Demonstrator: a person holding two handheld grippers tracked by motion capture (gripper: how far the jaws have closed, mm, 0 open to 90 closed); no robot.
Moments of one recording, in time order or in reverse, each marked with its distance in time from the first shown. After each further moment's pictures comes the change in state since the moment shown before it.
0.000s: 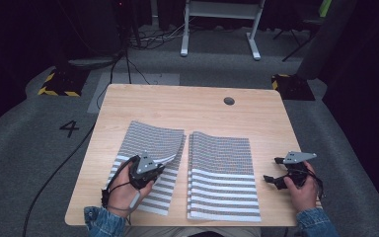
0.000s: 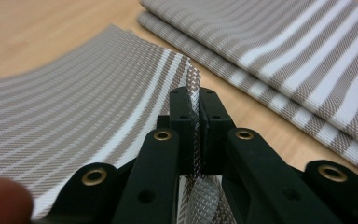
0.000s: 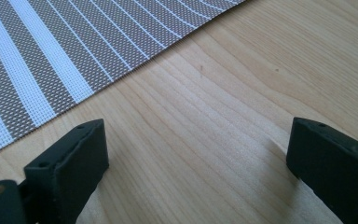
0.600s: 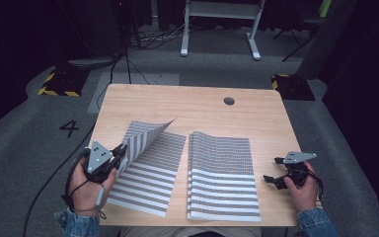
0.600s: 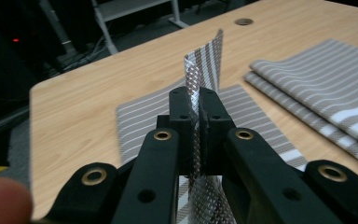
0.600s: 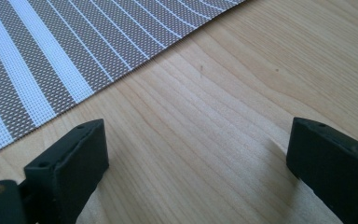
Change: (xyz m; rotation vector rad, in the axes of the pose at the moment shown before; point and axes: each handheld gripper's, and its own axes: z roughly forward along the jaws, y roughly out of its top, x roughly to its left) left arm 0.045 -0.012 -0.080 -0.221 0.301 -0.112; right arm 0.000 0.000 0.000 0.000 0.000 0.000
